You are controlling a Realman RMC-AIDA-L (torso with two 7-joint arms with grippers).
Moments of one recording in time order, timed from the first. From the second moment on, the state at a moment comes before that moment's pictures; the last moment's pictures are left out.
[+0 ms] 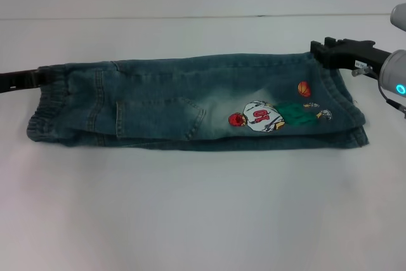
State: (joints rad) left arm -0.62 -2.11 0.42 0.85 2.45 1.10 -2.08; right arm 0.72 2.09 -0.57 -0.35 -1.81 -0.71 1.29
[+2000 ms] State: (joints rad) left arm -0.61 -2.00 0.34 0.93 2.68 1.53 -2.17; right arm 0.55 2.01 -0.60 -0.61 -2.05 -1.69 1.55
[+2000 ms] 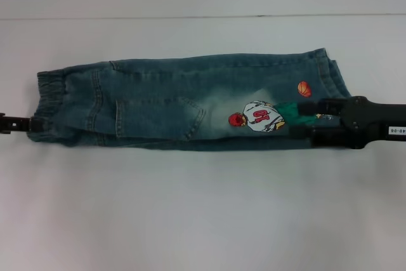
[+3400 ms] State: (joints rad) left arm -0.68 -2.00 0.52 0.78 2.70 1.36 -2.22; right arm 0.55 2.02 -0.61 -0.60 -2.06 -1.62 1.53
